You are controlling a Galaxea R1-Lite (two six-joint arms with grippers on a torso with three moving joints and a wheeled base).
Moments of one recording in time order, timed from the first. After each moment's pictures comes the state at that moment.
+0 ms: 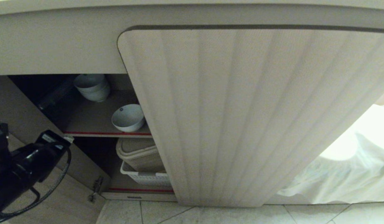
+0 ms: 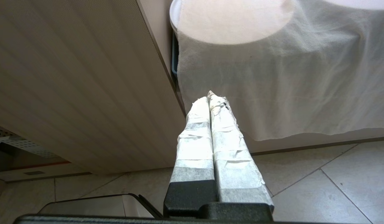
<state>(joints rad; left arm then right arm) -0.05 1.30 -0.35 -0.68 0.16 -0.87 0.01 0.00 0.00 -0.01 -0.05 0.20</state>
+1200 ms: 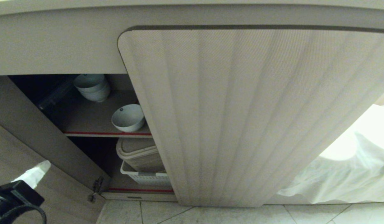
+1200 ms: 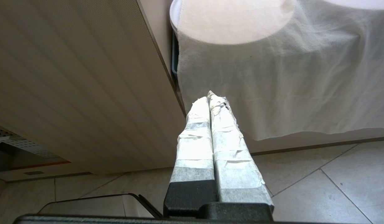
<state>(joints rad) -0.09 0.92 -0.07 -0.76 0.12 -0.37 0.01 0.00 0.00 -0.01 -0.05 0.20</state>
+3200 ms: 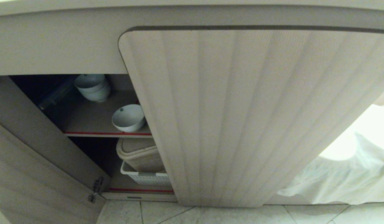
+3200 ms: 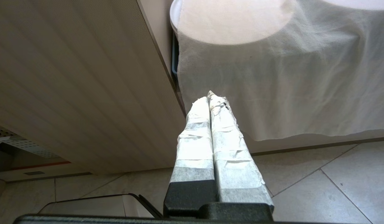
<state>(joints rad) 0.00 0.00 0.00 0.00 -0.02 0.07 0.01 0.00 0.00 -0.01 -0.05 0.20</state>
